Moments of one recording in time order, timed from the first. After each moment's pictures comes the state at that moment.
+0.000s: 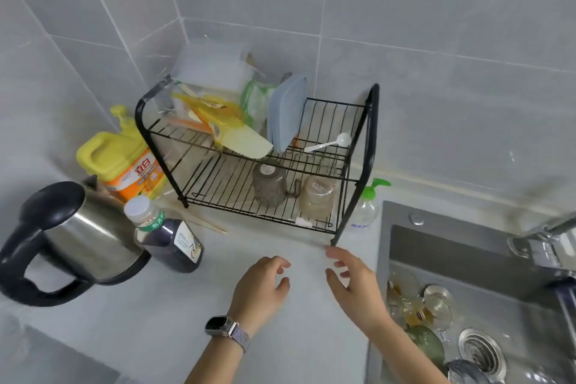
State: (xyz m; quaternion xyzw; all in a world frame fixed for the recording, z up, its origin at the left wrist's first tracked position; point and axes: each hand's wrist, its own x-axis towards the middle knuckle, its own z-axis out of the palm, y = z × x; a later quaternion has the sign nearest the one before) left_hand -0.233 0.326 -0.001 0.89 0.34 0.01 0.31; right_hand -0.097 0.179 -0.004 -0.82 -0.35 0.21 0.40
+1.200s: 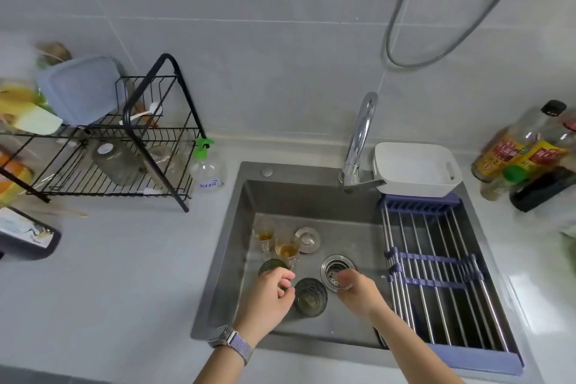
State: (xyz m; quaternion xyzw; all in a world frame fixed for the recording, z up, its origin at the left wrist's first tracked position) left_hand -0.104 -0.018 -0.010 0.88 0.27 -0.06 0.39; right_hand 0.032 -0.187 -0.066 -0.89 -0.16 0.35 0.23
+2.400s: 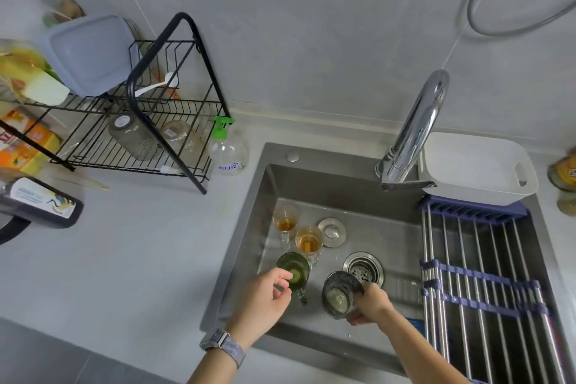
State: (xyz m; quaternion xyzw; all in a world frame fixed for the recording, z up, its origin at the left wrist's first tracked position) left_hand -0.110 0.013 -0.034 0.83 0.35 -0.08 0.43; right_hand 0.053 -0.157 -0.151 -0.81 0.04 0.51 0.28
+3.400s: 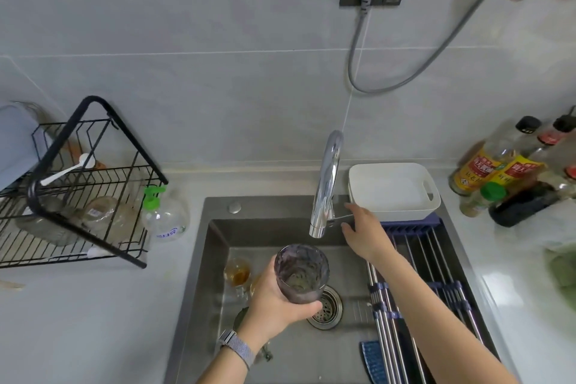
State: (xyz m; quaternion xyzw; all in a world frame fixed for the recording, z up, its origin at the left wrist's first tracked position) left_hand 0.012 -0.011 0.017 0.78 0.24 -0.02 0.58; right_hand 0.200 -0.147 0.020 -0.92 -0.16 0.21 0.28
